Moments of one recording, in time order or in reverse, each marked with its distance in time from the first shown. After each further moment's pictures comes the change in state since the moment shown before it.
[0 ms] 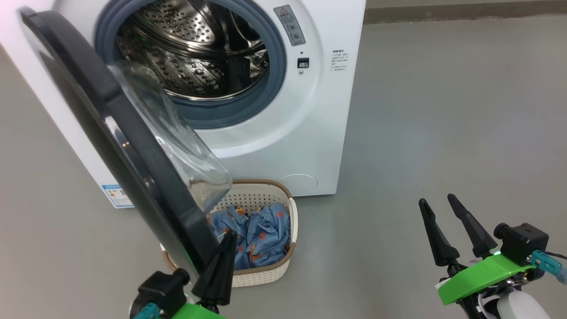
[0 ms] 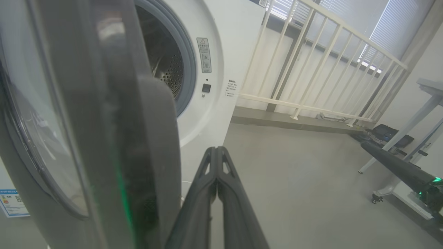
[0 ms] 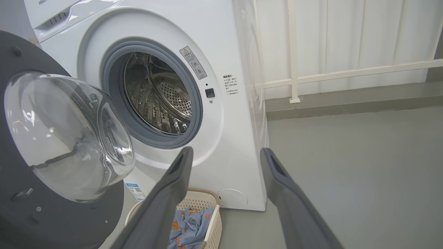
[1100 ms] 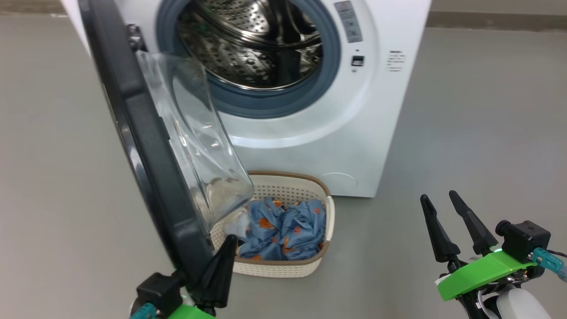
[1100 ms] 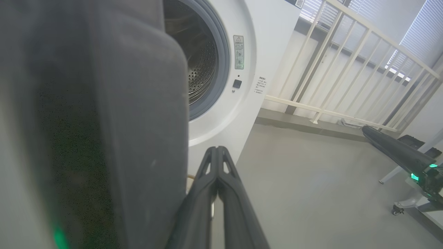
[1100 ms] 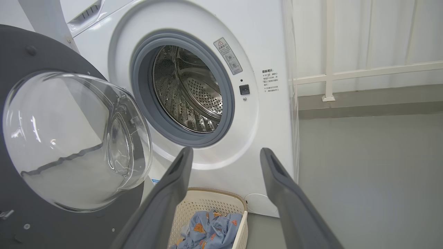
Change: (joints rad) left arm -0.028 -0.006 0.016 0.127 -0.022 0.033 -0.040; right arm -0.010 0.019 -0.019 0.005 0.000 0.000 0.000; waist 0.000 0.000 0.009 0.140
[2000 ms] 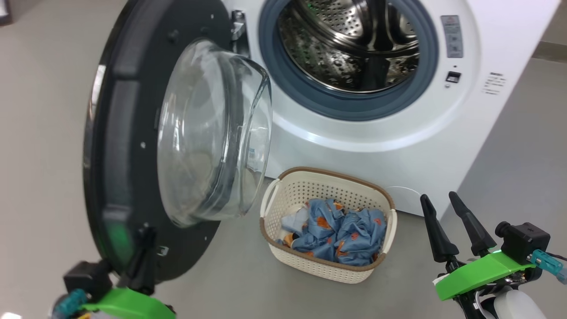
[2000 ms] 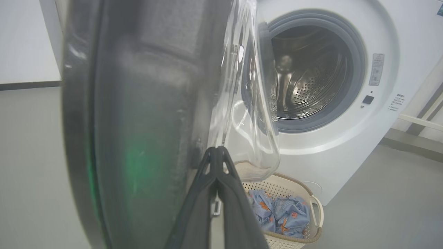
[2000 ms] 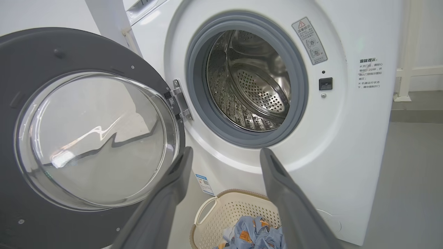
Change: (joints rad) left arm 0.002 0.141 0.156 -0.021 -0.024 0.097 0.092; right arm 0.005 0.031 -0.025 0.001 -0.005 0.000 0.000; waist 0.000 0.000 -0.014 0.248
